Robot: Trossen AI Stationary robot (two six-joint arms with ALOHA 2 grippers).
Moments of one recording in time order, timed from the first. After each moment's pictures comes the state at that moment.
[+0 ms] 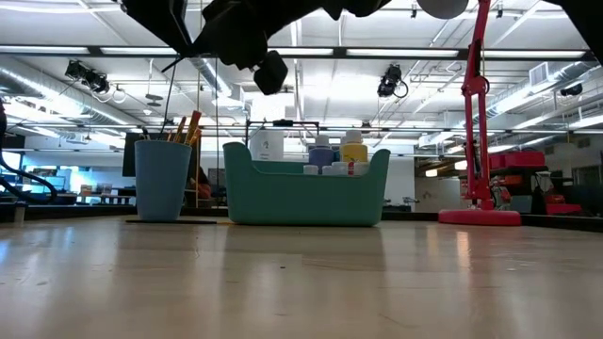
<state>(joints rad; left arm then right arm) -0.19 1.16 1.20 -1.05 -0.59 -0.07 0.11 2.12 1.66 0.31 0.62 -2.40</state>
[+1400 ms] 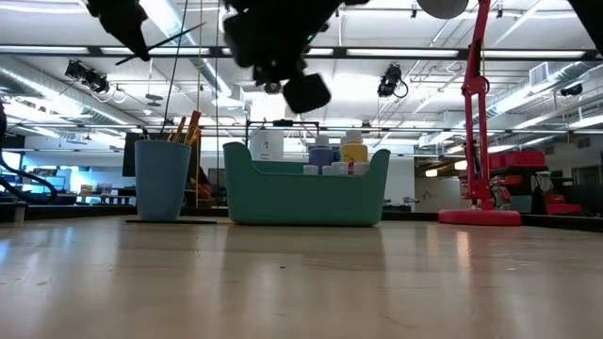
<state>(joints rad) -0.19 1.12 1.20 -1.57 -0.98 -0.69 0.14 2.10 1.66 -0.05 1.08 -1.59</state>
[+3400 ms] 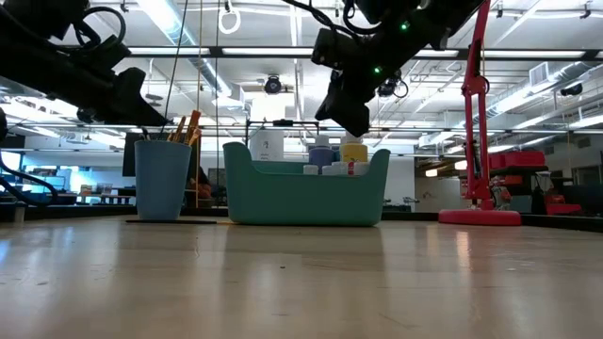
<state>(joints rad) -0.17 0.51 0.16 -0.03 -1.05 -0.31 -0.01 1.68 1.06 0.08 0.78 -0.64</state>
